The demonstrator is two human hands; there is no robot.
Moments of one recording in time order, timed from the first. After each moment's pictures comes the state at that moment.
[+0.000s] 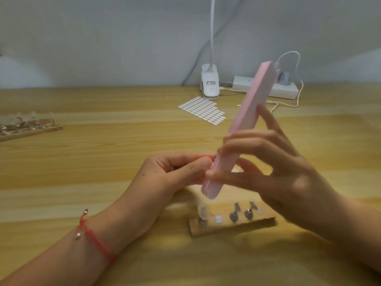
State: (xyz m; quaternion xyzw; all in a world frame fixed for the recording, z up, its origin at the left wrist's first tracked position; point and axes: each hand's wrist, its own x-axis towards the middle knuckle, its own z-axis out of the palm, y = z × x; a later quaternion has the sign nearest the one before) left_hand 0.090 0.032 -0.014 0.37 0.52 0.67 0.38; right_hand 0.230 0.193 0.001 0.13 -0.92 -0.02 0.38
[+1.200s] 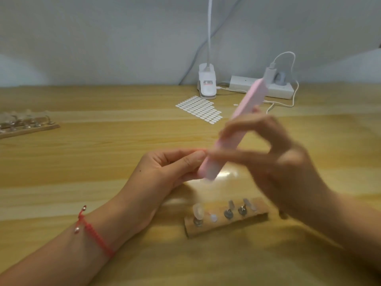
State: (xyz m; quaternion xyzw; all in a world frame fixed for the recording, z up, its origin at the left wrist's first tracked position) left_hand 0.095 0.033 -0.008 0.30 0.51 0.70 0.39; right_hand 0.227 0.190 0.000 0.06 -0.92 0.06 0.39
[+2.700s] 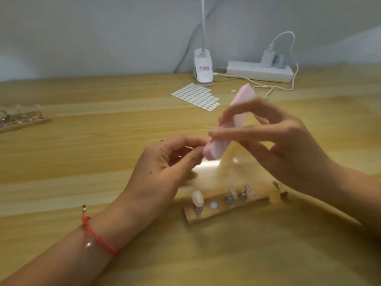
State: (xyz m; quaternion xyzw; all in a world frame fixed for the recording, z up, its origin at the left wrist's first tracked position) left_hand 0.101 0.034 -0.017 0.43 0.61 0.63 0.23; right_hand 0.227 0.202 0.002 0.08 -0.92 0.18 0.33
